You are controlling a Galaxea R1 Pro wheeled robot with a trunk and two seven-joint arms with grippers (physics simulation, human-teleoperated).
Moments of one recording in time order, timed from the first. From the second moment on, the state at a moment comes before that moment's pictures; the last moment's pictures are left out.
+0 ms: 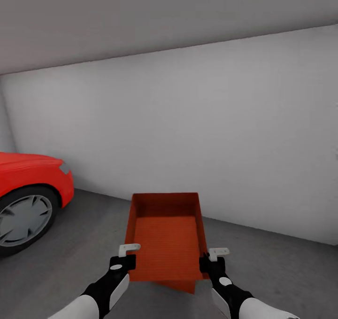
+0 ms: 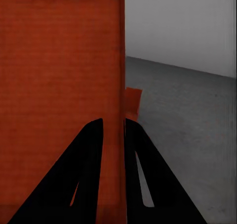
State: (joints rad) left arm -0.59 -0.09 -0.28 -0.34 0.29 0.03 0.31; right arm -0.63 0.10 0.33 -0.12 -0.26 -0.34 -0.14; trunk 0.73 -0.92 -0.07
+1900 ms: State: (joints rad) left arm -0.59 -0.09 -0.28 -0.34 0.28 0.03 0.31; right arm -0.63 0.10 0.33 -0.12 -0.26 -0.34 -0.14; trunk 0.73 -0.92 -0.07
